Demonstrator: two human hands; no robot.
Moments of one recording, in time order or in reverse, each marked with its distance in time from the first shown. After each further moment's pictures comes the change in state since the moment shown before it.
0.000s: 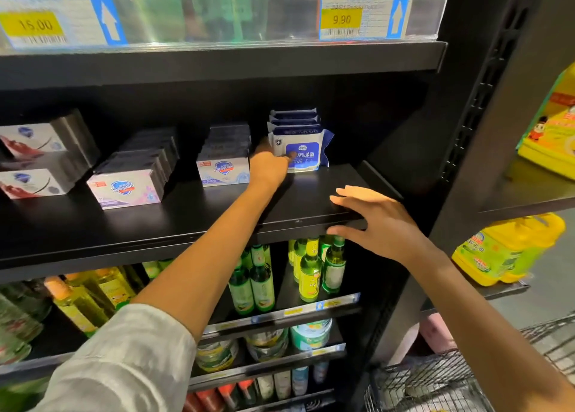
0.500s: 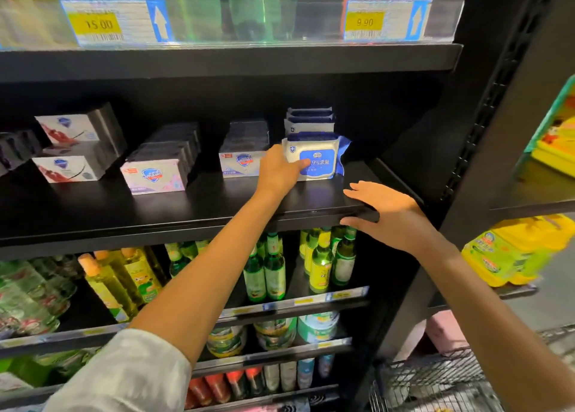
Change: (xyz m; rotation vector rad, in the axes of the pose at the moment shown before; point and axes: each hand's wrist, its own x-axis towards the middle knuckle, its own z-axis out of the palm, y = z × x) left_hand -0.046 0.003 -0.032 0.024 -0.011 0.063; right_hand -0.005 0.005 0.011 0.040 0.209 -0.162
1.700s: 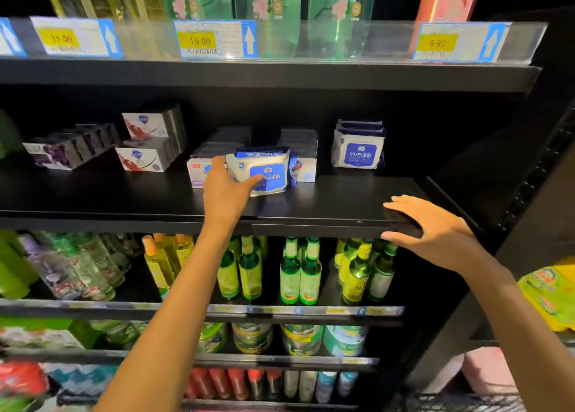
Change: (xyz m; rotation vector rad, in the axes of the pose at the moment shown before) left_hand -0.058 -0.052 -0.159 0.102 0.372 -0.036; right_hand 0.016 -0.020 -0.023 0.050 -0.302 0.214
